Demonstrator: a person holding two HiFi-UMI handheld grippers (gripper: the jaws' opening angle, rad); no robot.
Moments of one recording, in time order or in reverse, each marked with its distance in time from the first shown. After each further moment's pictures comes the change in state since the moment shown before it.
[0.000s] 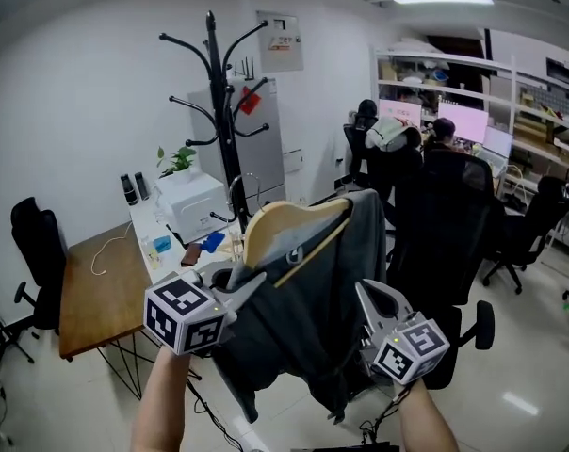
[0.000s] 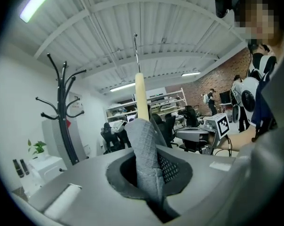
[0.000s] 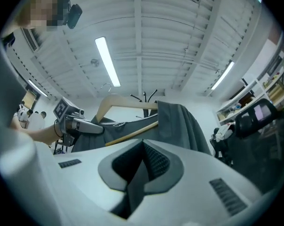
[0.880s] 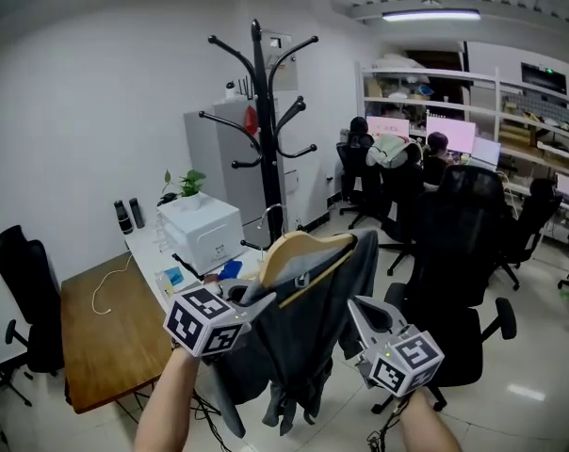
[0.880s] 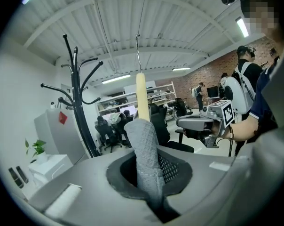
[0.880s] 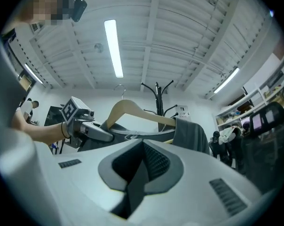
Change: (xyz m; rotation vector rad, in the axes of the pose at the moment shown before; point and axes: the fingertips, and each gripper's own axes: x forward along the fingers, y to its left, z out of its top) left arm -0.062 0.152 -0.076 0.044 0.100 -0.154; right arm 0.141 0.129 -0.034 -0.075 0.037 -0.076
